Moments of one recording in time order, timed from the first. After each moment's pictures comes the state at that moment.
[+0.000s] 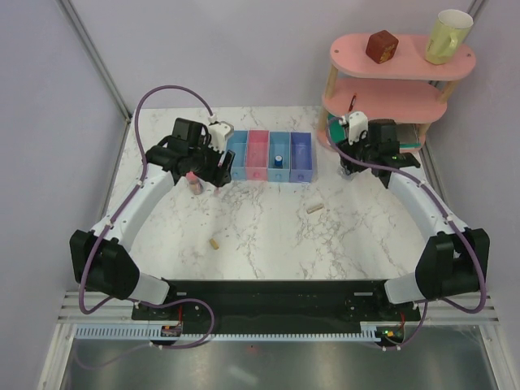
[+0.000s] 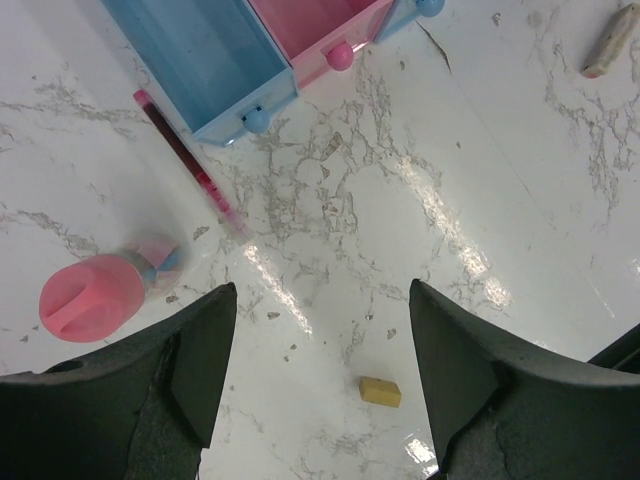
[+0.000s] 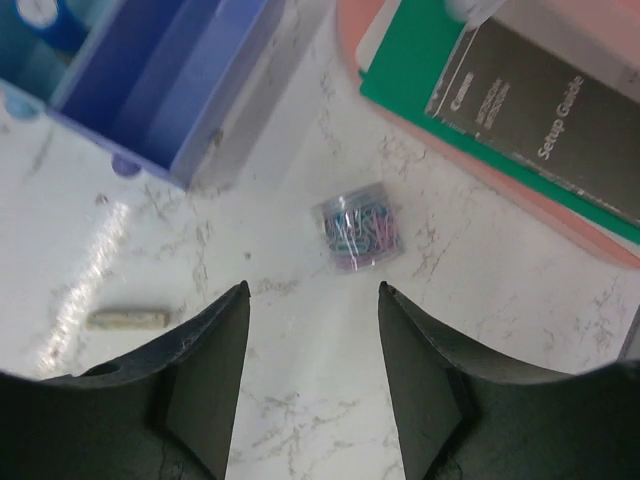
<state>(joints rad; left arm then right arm) -0.33 1.44 1.33 -0.72 0.25 0.20 0.16 1.42 1.12 -0.41 -0.12 -0.36</state>
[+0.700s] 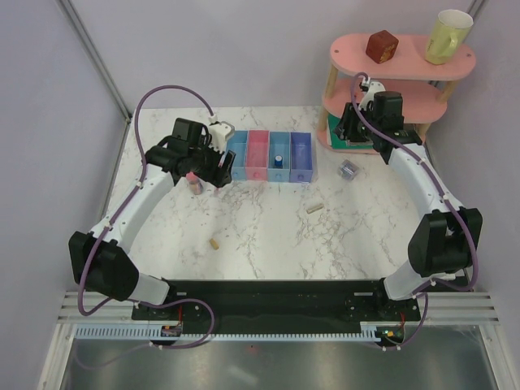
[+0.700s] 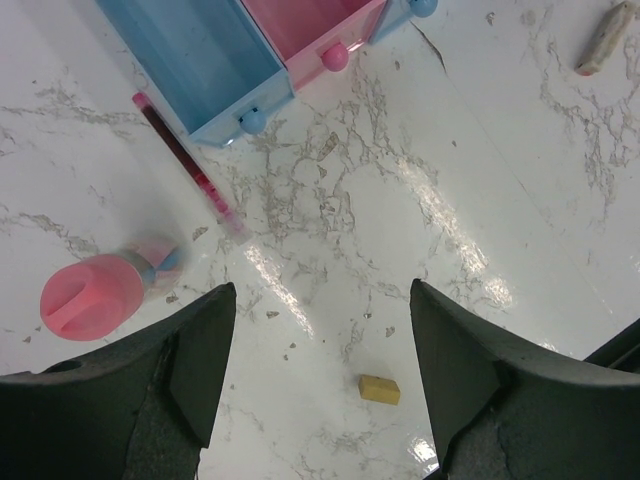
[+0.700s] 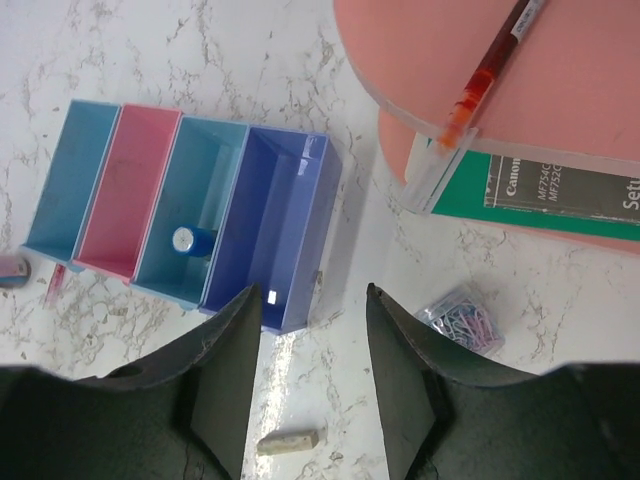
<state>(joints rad) -0.34 1.43 1.33 -0.73 0.25 0.21 0.11 1.60 1.43 -0.35 -0.23 0.19</state>
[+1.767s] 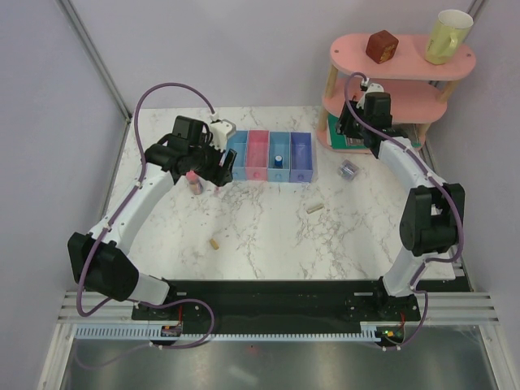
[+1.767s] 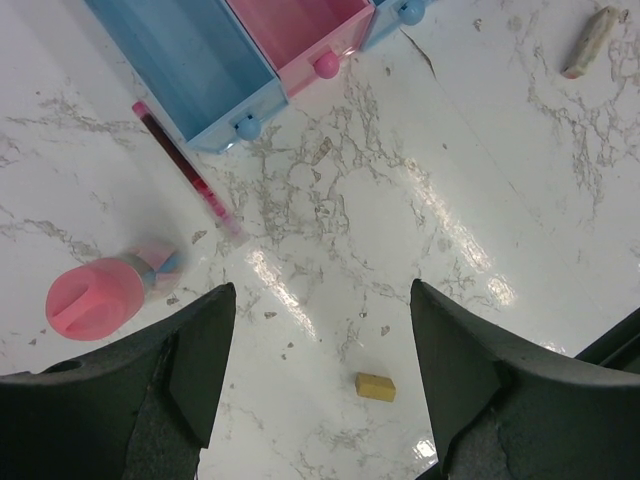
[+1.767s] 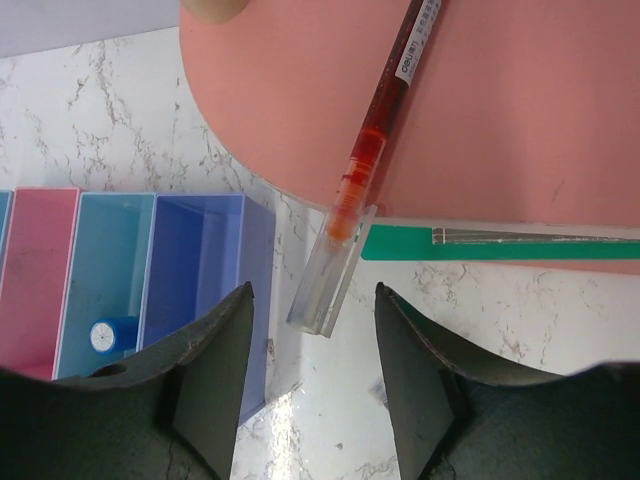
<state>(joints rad) -0.36 1.43 1.37 -0.76 0.25 0.21 0.10 1.77 1.45 -0.19 -0.06 0.27</state>
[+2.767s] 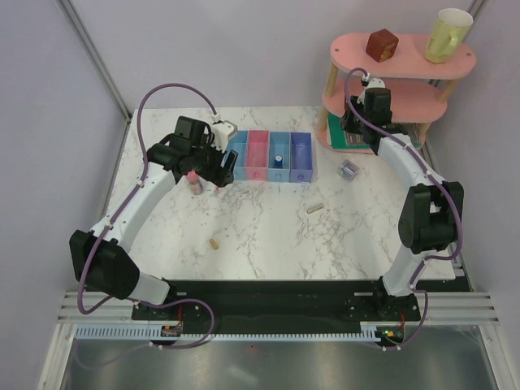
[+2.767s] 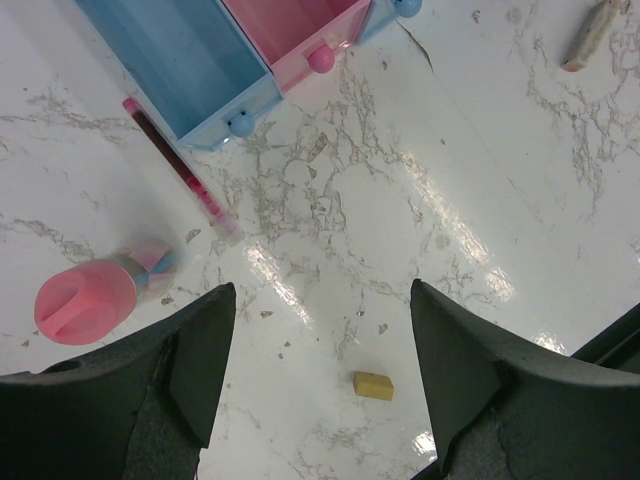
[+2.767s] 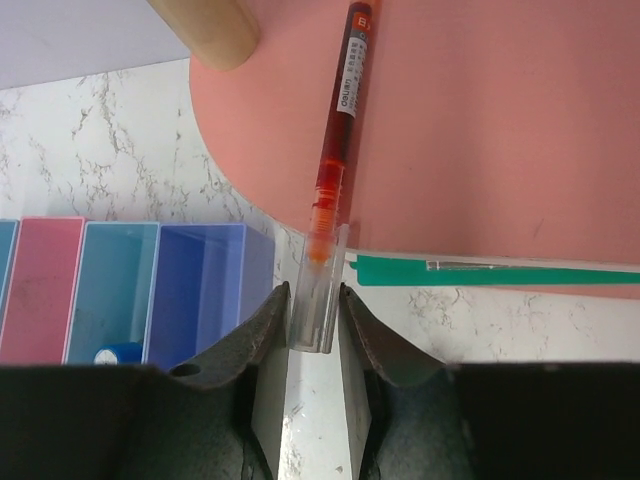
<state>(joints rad) -0.36 1.45 1.37 -0.76 0.25 0.21 0.10 1.80 1.51 -0.19 -0.04 0.27</state>
